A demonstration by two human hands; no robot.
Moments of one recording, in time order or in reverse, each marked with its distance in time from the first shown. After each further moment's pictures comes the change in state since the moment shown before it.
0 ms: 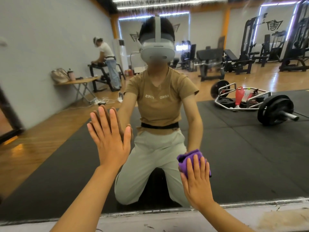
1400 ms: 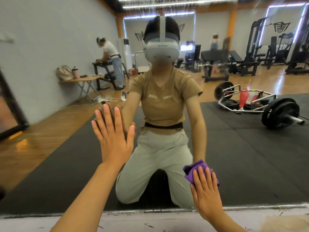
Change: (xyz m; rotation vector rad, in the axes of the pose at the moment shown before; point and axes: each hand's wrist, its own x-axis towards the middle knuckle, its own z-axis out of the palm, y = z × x) left_hand -0.001 -0.005 0.000 0.012 -0.021 -0.002; right_hand -0.041 0.027 0.009 -0.075 -0.034 -0.106
